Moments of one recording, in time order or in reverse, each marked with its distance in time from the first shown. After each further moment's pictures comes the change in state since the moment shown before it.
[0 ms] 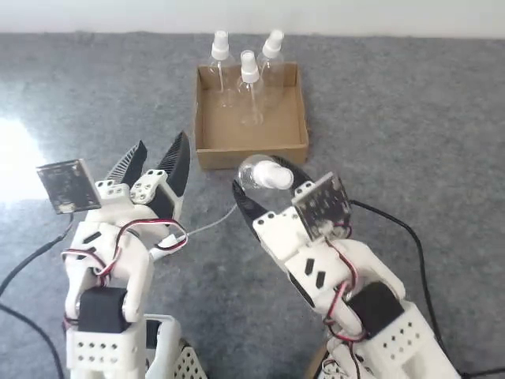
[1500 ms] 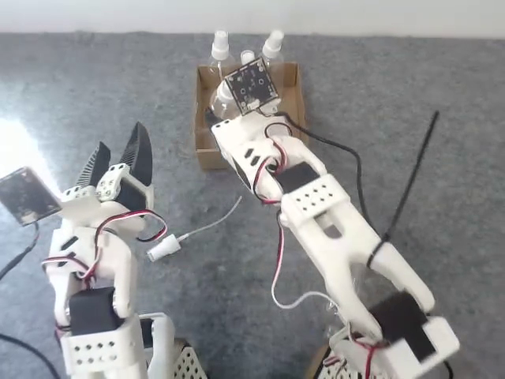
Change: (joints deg) left arm -10.5 0.0 0.0 -1.8 6.9; right arm 6.2 65.9 -36.9 -20.3 0.0
